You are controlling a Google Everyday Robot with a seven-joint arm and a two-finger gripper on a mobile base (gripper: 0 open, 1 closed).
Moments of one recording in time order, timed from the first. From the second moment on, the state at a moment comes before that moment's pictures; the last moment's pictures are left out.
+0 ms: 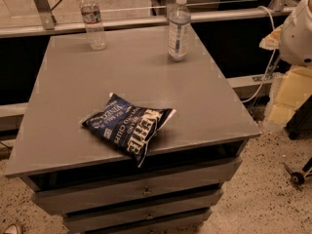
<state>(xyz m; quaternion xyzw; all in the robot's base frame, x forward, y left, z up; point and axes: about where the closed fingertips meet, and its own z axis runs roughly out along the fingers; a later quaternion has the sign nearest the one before) 0.438 -0.217 0.977 -0.60 0.78 -0.03 0.16</state>
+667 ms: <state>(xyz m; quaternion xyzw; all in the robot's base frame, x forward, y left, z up) 0.443 -0.217 0.973 -0.60 0.78 -0.03 0.17</state>
